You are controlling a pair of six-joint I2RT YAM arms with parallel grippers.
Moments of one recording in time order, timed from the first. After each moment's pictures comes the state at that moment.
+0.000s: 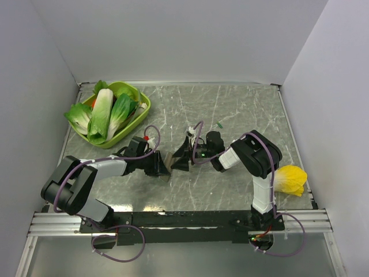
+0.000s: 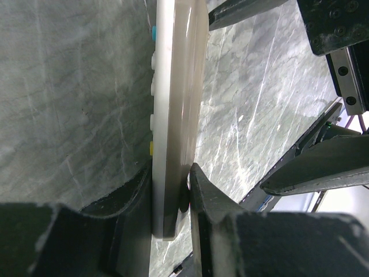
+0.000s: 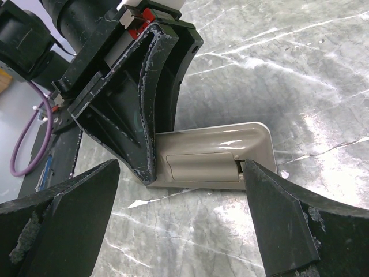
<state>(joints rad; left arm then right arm) -0.49 1.47 0.54 0.06 0.53 -0.65 0.58 1.98 0.67 1.12 -0.95 0.35</state>
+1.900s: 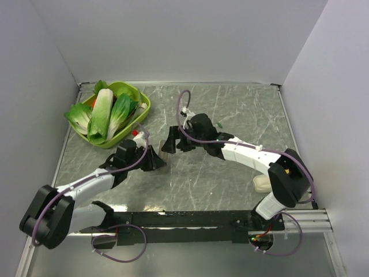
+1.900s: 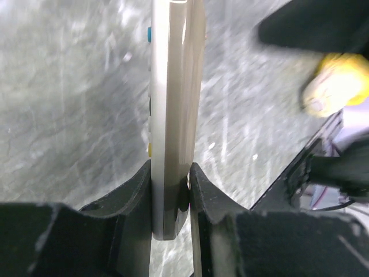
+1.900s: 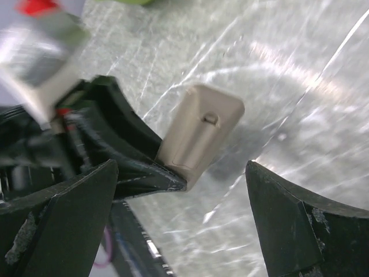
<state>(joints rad) -0.49 1.18 0.42 0.17 0.40 -0.66 0.73 1.55 1.01 0.02 -0.34 0.58</state>
